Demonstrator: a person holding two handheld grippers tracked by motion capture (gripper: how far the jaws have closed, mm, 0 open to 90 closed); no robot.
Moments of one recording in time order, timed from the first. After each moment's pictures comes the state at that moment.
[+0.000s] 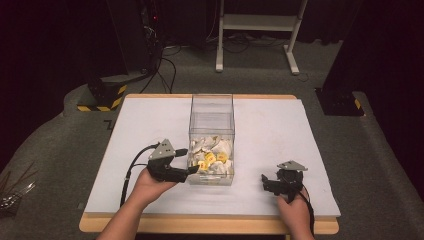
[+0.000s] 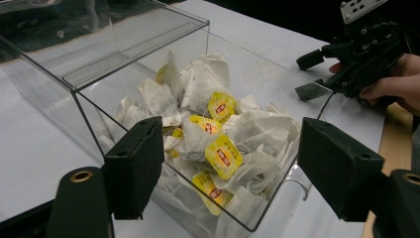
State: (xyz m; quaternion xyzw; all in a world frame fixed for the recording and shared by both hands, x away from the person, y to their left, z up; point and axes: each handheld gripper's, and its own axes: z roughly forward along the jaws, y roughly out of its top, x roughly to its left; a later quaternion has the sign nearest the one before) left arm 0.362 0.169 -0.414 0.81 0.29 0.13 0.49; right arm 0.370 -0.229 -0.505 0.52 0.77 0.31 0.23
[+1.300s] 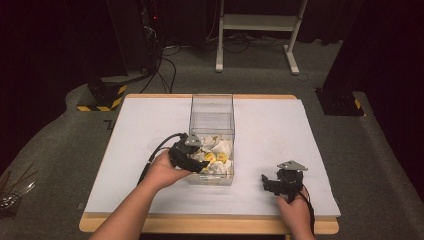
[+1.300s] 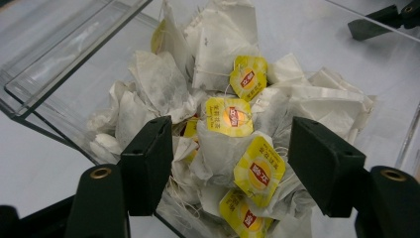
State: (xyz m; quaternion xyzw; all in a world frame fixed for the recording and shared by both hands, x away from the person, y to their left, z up) left arm 0.408 0.116 -0.413 0.89 0.28 0.13 0.32; right arm 0.370 -0.229 -0.505 0.52 0.77 0.31 0.22
